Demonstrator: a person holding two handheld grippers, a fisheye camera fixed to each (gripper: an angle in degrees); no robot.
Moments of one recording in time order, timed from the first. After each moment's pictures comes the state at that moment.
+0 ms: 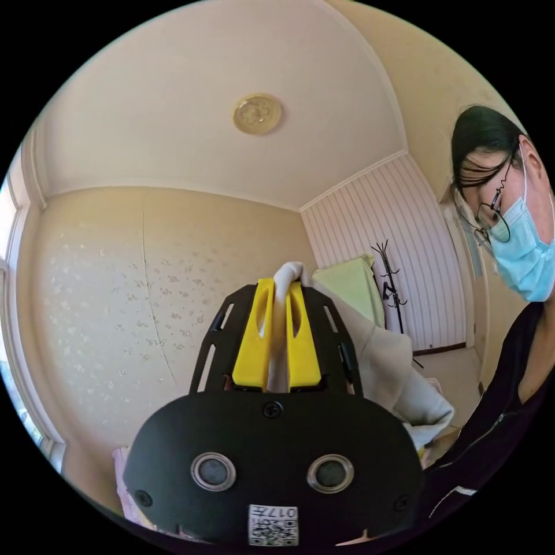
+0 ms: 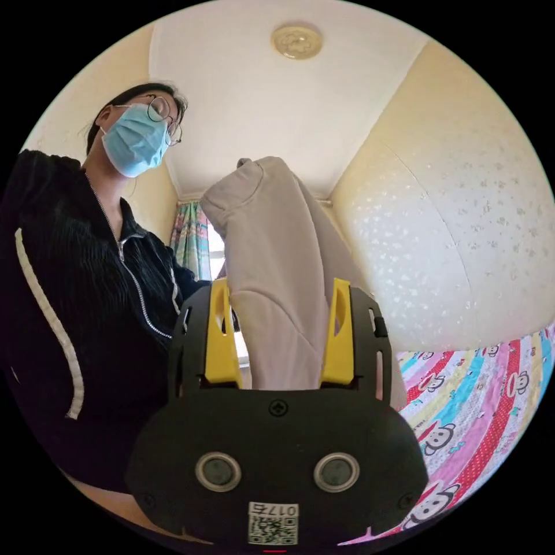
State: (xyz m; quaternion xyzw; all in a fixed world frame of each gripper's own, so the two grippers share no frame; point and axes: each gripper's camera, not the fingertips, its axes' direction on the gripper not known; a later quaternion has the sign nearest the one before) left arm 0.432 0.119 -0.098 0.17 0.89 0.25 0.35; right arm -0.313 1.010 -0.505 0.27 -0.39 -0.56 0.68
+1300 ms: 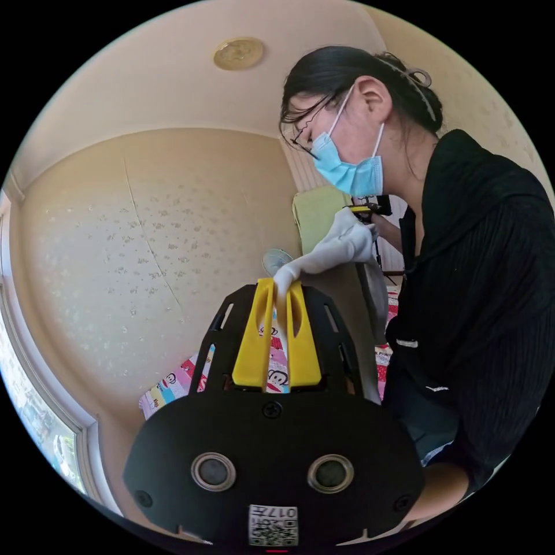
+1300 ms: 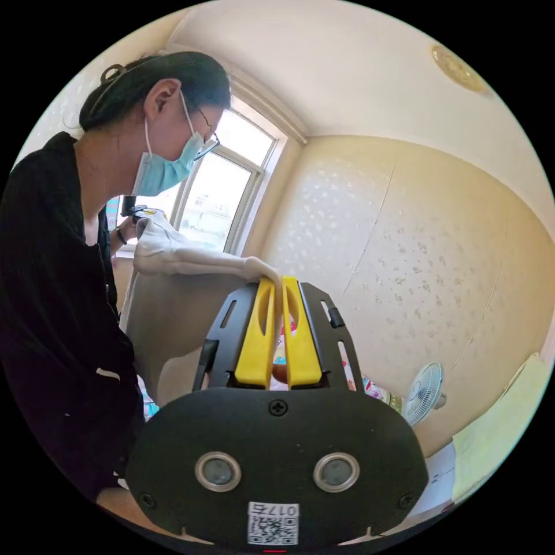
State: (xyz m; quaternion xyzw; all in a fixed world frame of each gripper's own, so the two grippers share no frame) left arm 0.448 0.130 0.003 0.12 0.83 0.45 0.30; right arm -0.537 1.007 -0.676 0.30 0.06 -0.66 0.69
